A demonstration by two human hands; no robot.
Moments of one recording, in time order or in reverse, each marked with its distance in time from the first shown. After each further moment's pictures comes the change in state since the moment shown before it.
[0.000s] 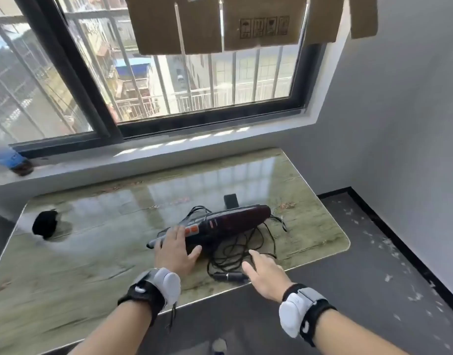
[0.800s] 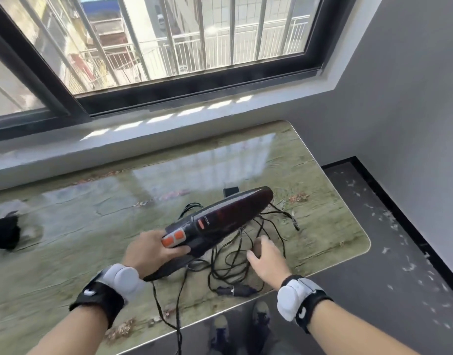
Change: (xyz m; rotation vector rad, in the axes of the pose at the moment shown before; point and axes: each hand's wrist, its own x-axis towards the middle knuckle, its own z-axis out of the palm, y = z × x) left_hand 0.111 -0.050 -0.017 -0.187 -0.305 -0.011; right_hand 0.124 0.009 0.008 0.200 0.043 0.244
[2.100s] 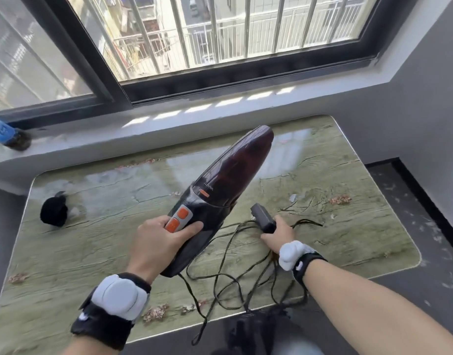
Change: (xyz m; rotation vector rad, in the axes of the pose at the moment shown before) left_hand -0.046 -0.004 -0.057 -0.447 0.320 -0.176; right_hand 0.067 -0.063 0.027 0.129 -0.005 0.123
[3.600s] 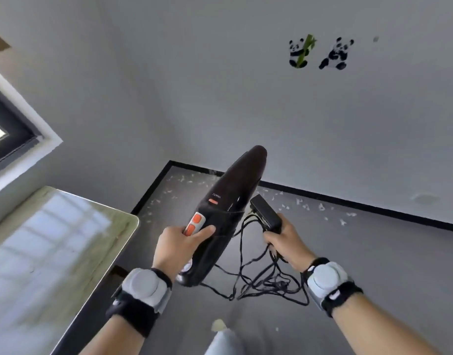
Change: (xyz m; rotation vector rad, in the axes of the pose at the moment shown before) left_hand -0.482 0.258 0.375 0.191 -0.749 0.537; right_hand -0.417 0.568 -0.254 1.034 0.635 0.047
